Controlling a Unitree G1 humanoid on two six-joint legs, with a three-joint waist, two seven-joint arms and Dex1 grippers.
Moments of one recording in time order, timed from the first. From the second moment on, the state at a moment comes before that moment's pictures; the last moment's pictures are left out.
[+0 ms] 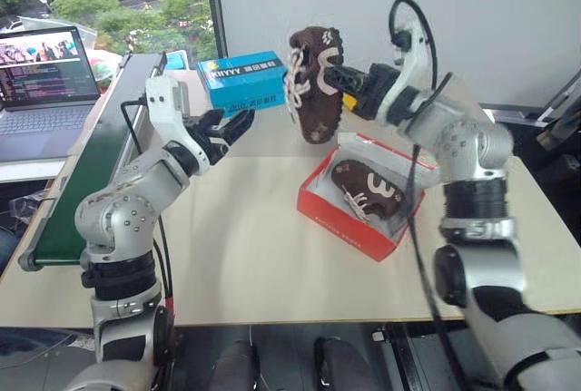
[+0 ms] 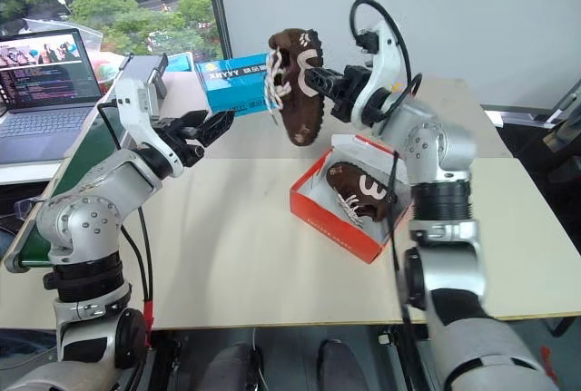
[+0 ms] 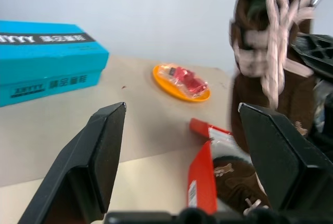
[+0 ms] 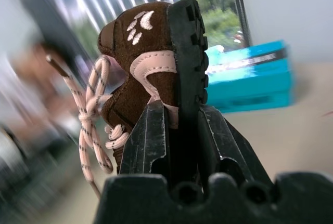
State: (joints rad) left arm -0.64 0.37 0.28 -0.26 -0.72 0.93 -0.20; right arm -1.09 -0.48 0.02 0.31 0.53 0.73 0.59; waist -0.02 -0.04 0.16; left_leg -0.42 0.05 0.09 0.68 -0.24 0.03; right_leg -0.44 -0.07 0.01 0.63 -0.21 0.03
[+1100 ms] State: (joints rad) left arm -0.53 0.35 0.23 -0.36 -0.73 0.94 -0.17; right arm -1.10 -0.52 0.36 0.93 0.00 0.32 1.18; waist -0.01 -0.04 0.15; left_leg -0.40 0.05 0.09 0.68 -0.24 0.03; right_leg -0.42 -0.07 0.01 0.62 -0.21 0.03
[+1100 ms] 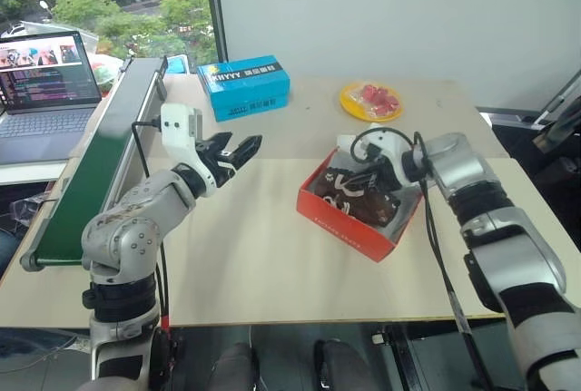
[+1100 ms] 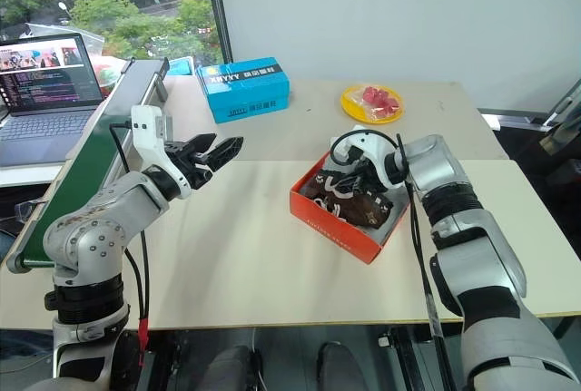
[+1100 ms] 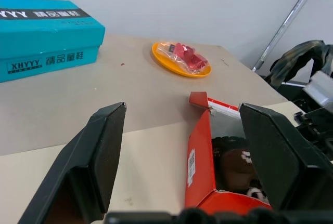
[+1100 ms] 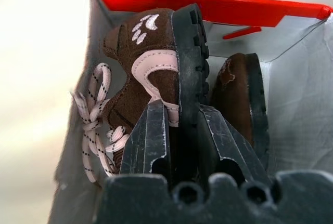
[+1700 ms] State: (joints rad) left arm -0.50 0.35 0.22 -0.38 -0.74 0.94 -0.14; right arm -1.08 -0.43 0.22 1.14 -0.03 0.34 1.24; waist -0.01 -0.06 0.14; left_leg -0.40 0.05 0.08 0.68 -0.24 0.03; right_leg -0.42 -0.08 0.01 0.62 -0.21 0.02
